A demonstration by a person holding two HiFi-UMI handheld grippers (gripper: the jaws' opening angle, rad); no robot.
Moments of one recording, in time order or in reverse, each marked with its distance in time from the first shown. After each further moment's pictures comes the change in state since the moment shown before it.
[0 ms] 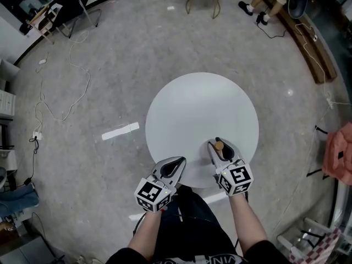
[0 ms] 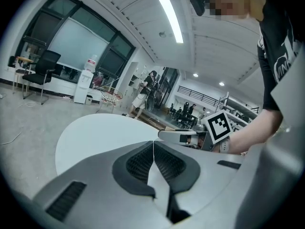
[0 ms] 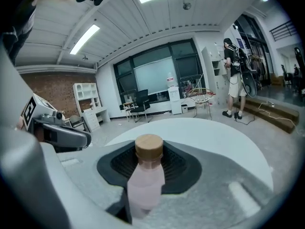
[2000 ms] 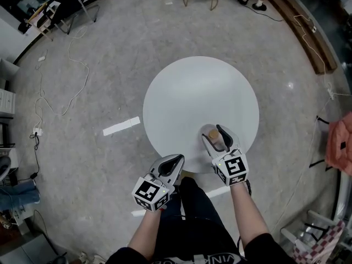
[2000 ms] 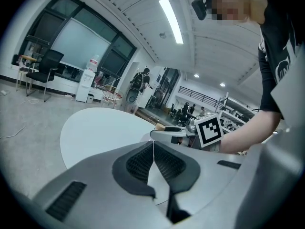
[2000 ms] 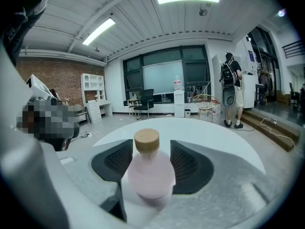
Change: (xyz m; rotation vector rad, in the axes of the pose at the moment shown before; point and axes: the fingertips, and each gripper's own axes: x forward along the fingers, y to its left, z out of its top) left arm -0.031 -0.029 -0.033 -0.019 -0.008 0.011; right arm -0.013 0.019 -0.025 -0.151 -0.003 0.006
